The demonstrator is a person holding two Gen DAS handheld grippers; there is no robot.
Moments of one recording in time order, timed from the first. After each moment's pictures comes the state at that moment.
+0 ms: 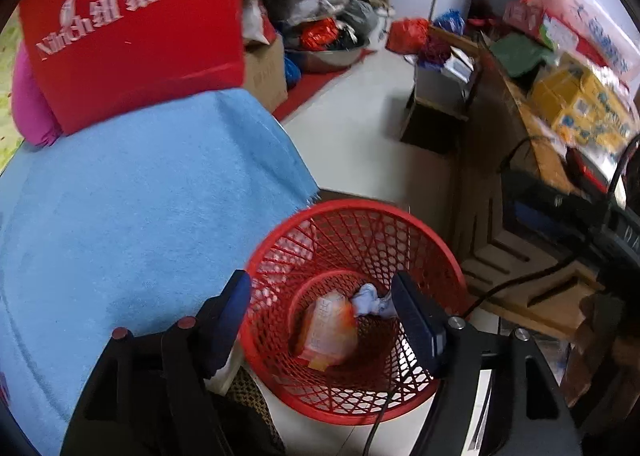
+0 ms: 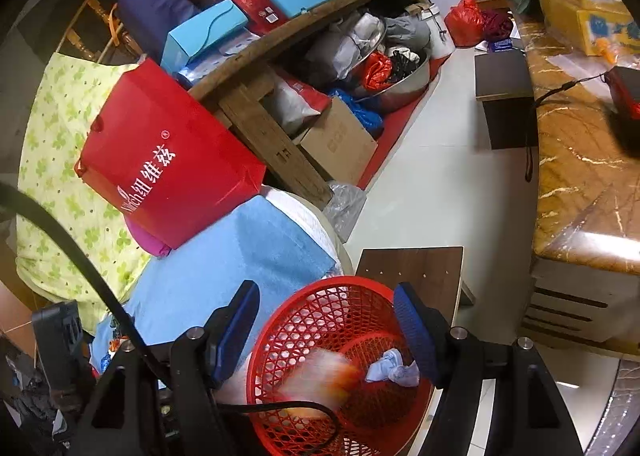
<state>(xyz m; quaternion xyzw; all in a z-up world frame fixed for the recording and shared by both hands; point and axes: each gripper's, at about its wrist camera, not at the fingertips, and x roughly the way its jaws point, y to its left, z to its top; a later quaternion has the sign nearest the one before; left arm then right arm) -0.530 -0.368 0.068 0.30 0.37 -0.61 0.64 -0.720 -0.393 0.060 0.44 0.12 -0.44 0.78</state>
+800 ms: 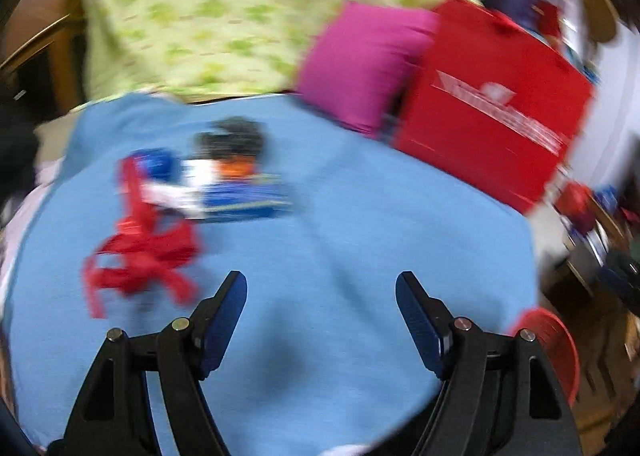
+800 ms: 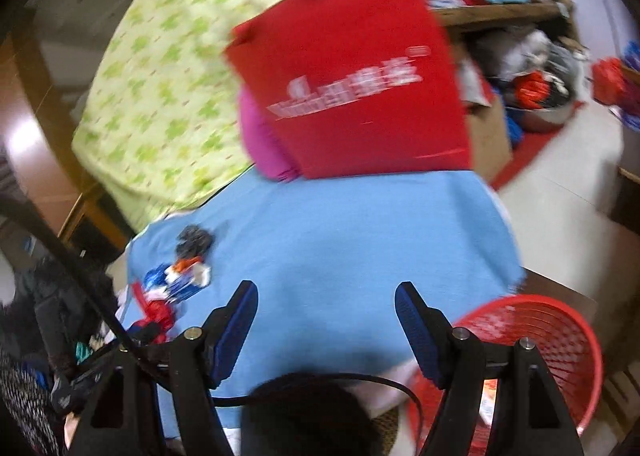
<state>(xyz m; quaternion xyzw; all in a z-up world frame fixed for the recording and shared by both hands) -0.261 -0.130 0.113 0.08 0.35 -0.36 0.86 -0.474 -0.320 0.139 0.31 0.22 -0.26 0.89</state>
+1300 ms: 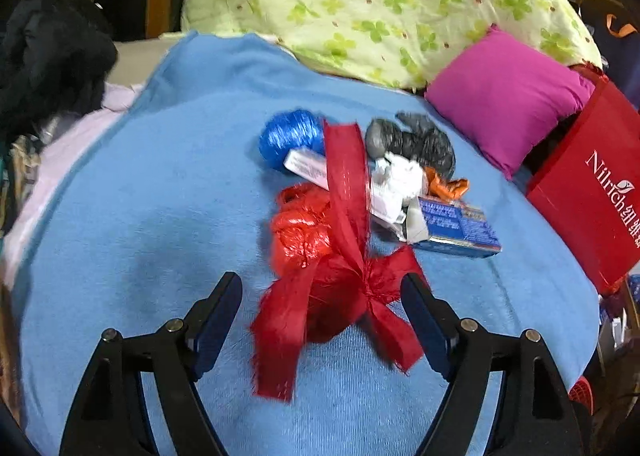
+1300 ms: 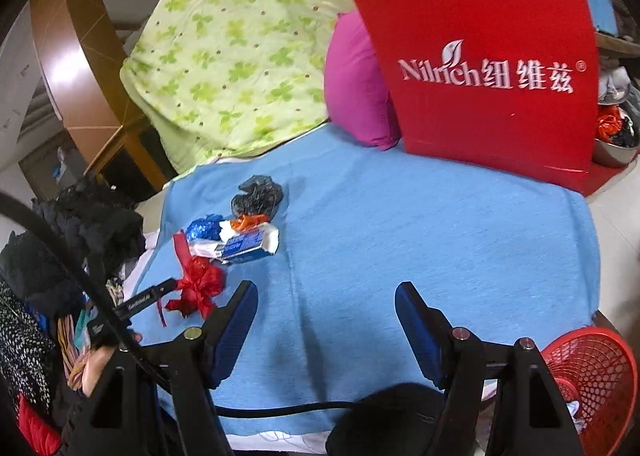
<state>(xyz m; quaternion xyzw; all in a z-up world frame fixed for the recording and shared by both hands) -0.111 -0.044 0.062 0.00 0.42 -0.26 0.87 -0.371 -0.269 0.141 0.26 0.27 -0.18 0.91</state>
